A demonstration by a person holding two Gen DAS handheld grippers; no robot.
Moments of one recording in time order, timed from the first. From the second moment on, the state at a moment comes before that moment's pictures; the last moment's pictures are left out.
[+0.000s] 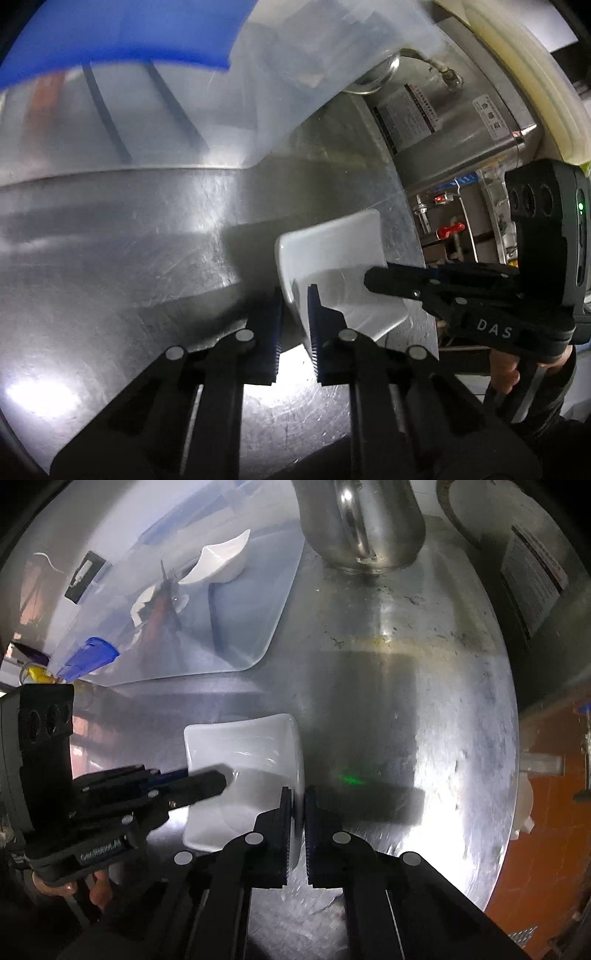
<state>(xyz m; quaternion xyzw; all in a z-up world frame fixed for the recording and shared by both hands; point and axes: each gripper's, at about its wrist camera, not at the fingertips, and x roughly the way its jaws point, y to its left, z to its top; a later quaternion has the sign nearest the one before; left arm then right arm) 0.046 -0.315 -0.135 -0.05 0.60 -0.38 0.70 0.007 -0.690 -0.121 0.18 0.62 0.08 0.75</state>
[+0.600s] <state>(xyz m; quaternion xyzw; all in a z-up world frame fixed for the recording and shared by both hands) 0.189 -0.301 0.069 0.04 0.48 -0.42 0.76 0.129 -0.637 0.086 0.11 0.48 0.08 0.87</state>
